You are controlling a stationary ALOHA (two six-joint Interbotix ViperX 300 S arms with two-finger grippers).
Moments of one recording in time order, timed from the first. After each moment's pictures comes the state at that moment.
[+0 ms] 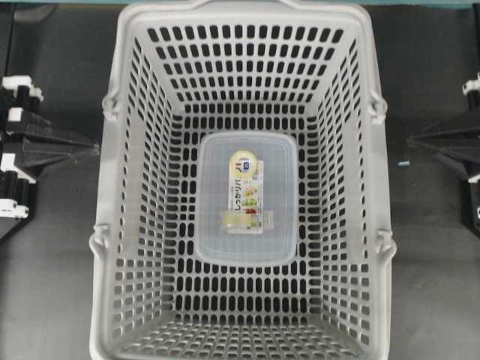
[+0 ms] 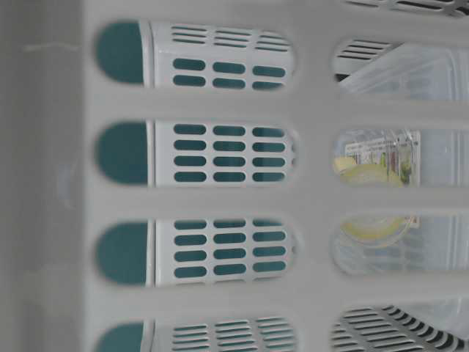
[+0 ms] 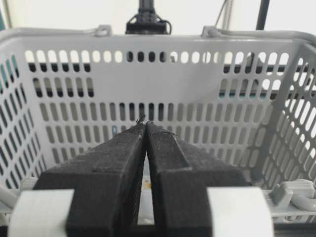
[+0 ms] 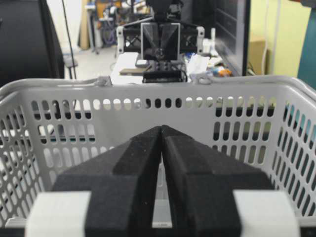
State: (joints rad) left arm 0.00 -0.96 1.17 0.00 -0.29 0.00; right arm 0.00 -0.97 1.18 0.00 -0.29 0.00
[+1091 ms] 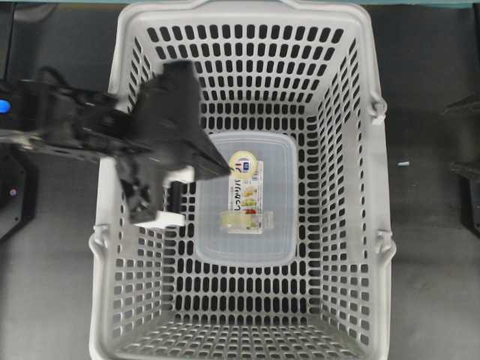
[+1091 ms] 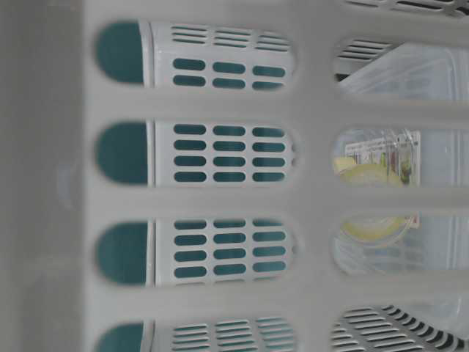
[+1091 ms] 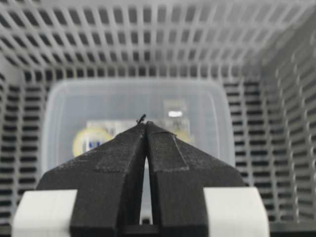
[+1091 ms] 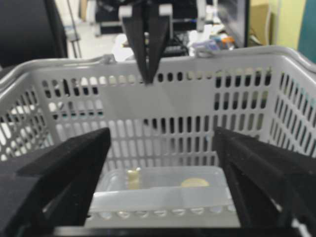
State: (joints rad) left arm -0.06 -0.22 0.27 0.04 0.68 -0.04; right arm 0.00 -1.19 1.13 0.01 0.08 0.04
